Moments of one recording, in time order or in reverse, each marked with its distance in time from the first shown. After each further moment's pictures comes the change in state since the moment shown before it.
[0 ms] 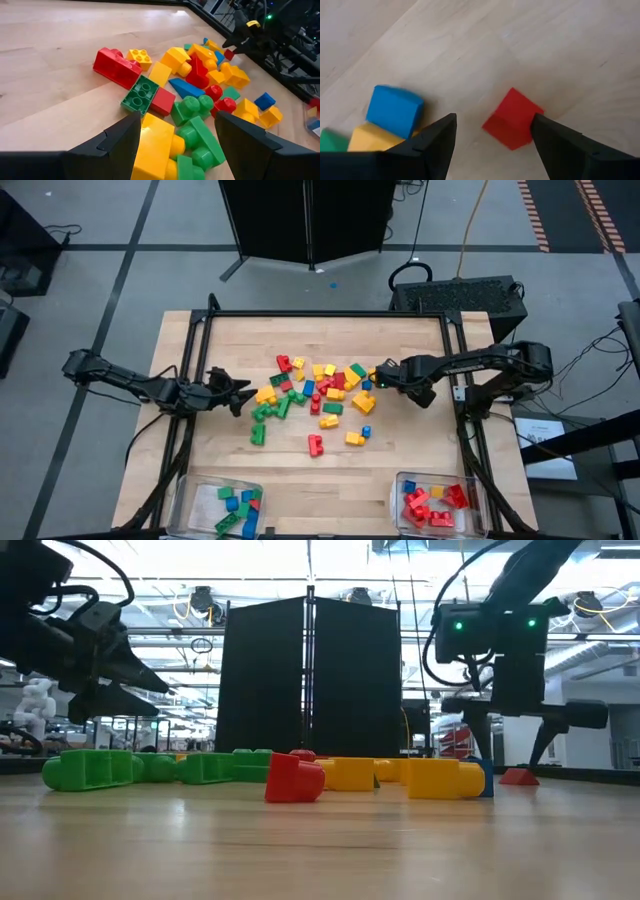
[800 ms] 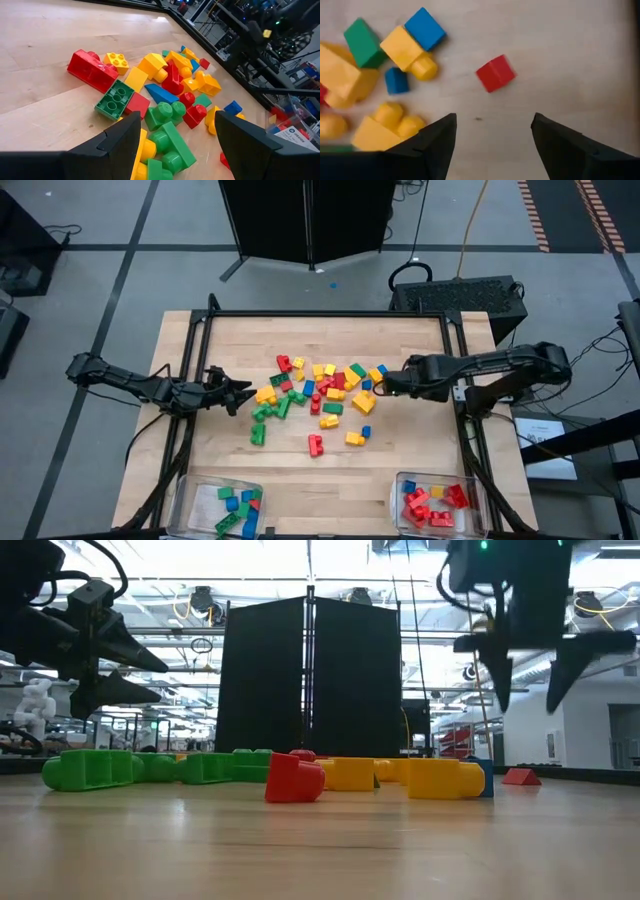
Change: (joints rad) left arm 0.000 -0.103 0.000 0.002 0.061 -0.024; right arm 0.159 -0.154 0.181 -0.342 -0.055 -0.332
